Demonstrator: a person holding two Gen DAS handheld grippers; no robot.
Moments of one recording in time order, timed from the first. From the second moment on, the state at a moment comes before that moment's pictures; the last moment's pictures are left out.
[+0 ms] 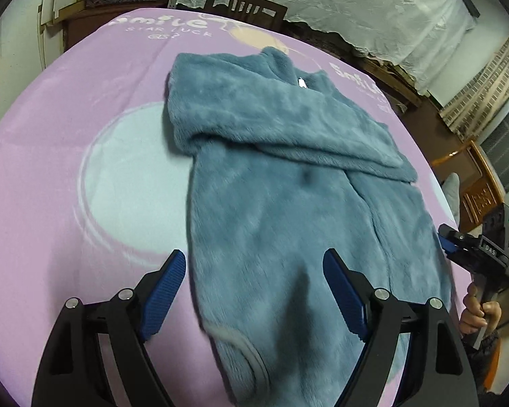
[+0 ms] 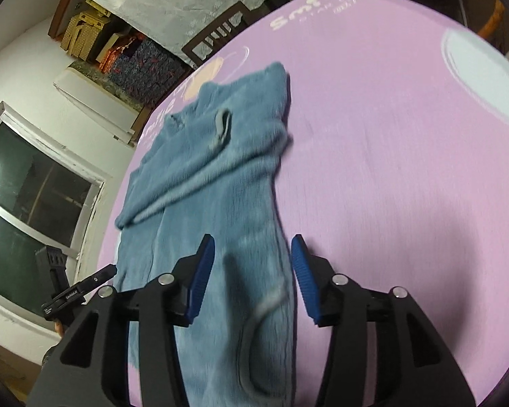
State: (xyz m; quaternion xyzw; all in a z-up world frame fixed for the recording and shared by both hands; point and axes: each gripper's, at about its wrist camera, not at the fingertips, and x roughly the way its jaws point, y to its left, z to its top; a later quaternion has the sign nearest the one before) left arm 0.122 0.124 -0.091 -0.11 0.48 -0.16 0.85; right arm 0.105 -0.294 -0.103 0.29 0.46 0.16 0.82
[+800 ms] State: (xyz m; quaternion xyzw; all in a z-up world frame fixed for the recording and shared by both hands) left arm 0.018 0.115 -0.095 -0.15 0.46 -0.24 0.84; right arm -0.002 -0.283 -0.105 0.29 0.46 0.22 0.81
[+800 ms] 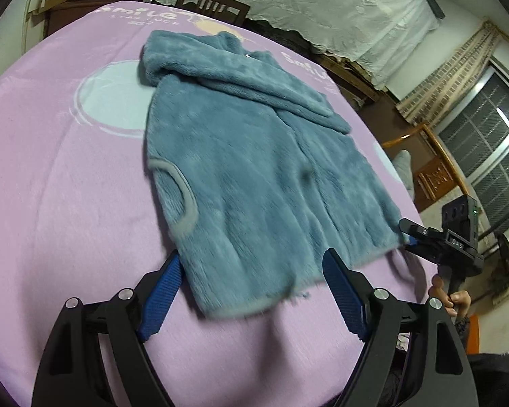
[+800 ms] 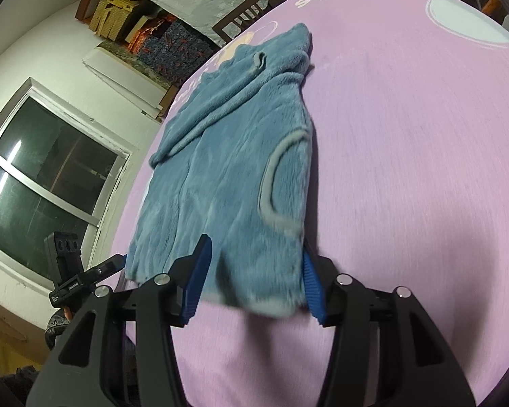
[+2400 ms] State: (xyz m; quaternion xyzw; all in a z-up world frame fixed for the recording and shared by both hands) left arm 0.131 0.107 -0.025 -0.12 0.42 -0.23 0.87; right arm 0.090 -0.271 -0.038 0.31 0.41 0.27 0.82
